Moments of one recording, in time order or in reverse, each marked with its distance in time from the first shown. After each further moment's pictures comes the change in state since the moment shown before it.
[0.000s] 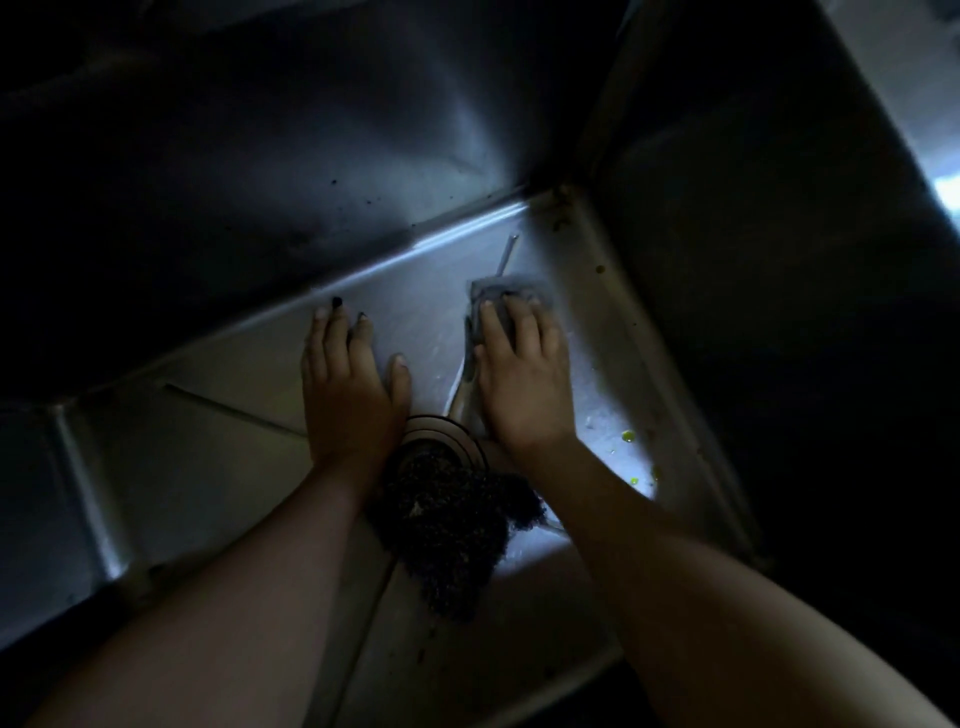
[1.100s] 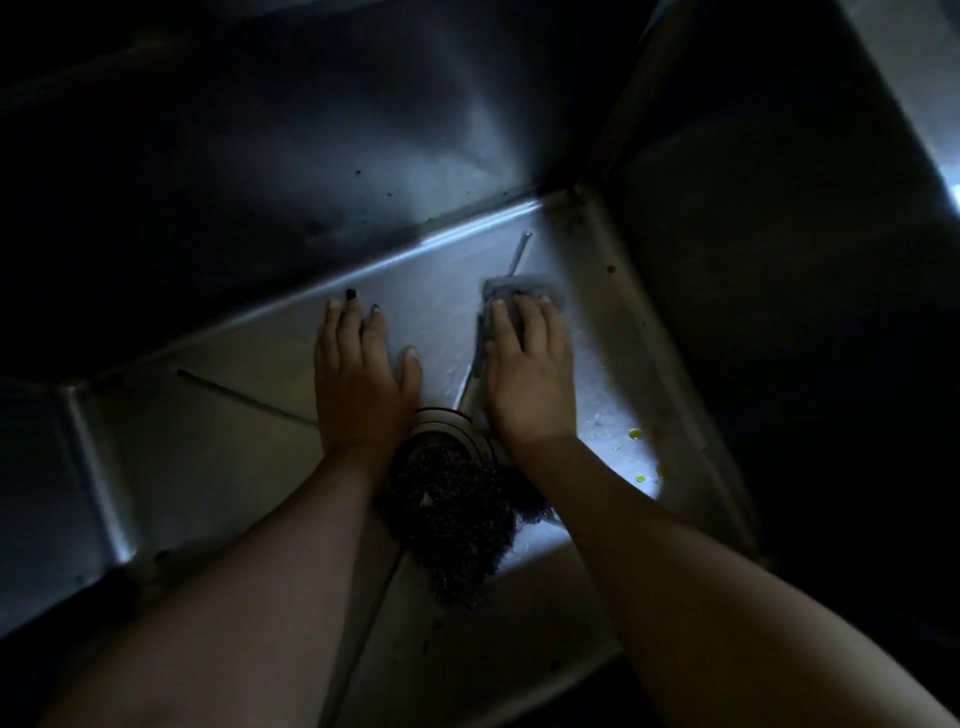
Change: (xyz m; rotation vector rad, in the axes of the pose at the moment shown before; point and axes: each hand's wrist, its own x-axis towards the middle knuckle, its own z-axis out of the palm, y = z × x) left_hand 0.001 -0.003 0.001 -0.010 -0.017 -0.001; right_hand -0.002 -0.006 0.004 0.020 0.075 -0.025
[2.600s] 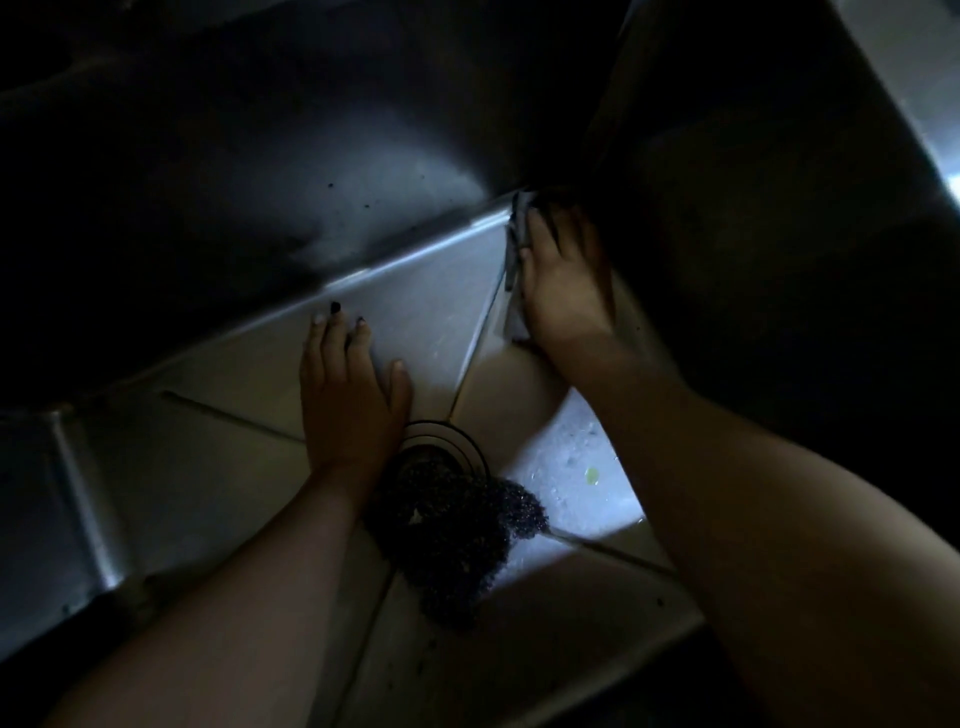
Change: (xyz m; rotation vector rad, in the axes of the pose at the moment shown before) left_hand 0.001 0.001 -0.001 0.051 -0.011 0.001; right_hand 0.090 0.048 -0.008 -0.282 -0.027 -0.076
